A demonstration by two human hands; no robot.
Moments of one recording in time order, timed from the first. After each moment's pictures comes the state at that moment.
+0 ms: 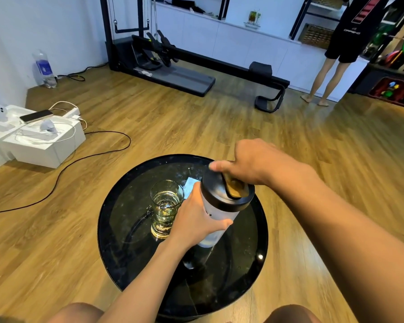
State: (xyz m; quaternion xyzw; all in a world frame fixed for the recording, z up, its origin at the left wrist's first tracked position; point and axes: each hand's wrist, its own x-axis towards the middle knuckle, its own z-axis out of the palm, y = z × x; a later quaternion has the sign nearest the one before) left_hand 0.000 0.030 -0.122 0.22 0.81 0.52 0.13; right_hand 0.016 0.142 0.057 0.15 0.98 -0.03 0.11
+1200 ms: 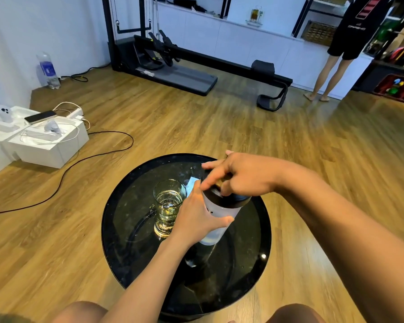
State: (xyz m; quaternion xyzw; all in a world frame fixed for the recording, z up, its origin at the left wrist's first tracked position) left_hand -0.001 0.030 -0.120 0.22 0.82 0.52 0.12; right_hand 0.025 0.137 0.056 -0.03 0.96 -0.16 0.21
